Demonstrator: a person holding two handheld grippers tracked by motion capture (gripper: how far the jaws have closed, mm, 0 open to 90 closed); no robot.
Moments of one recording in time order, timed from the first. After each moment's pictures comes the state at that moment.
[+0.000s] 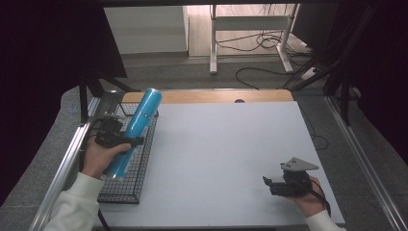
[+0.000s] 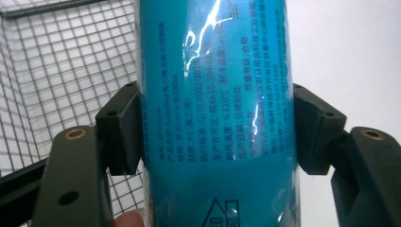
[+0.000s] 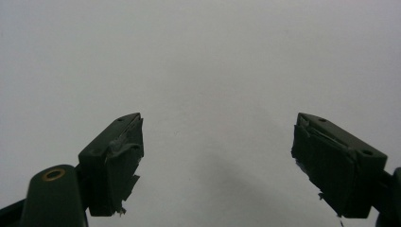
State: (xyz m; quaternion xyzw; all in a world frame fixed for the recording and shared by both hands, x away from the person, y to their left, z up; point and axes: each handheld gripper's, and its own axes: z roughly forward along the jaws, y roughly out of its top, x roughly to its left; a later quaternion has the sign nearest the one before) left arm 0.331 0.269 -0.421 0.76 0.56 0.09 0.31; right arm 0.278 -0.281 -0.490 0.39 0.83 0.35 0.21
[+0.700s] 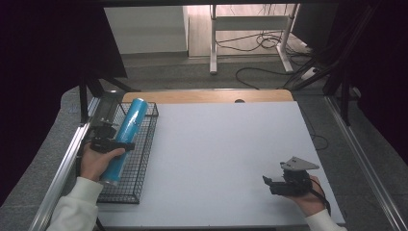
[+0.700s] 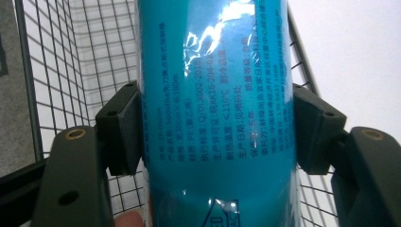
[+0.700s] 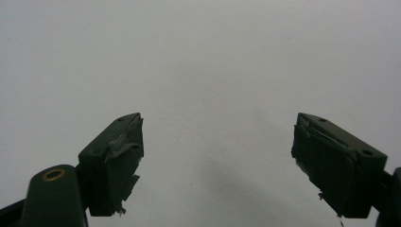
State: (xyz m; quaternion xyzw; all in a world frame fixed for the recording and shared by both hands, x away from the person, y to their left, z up) left arm 0.334 0.291 -0.457 0.74 0.62 0.09 0.25; right arm 0.279 -0.281 -0.488 0.39 0.83 0.35 0.22
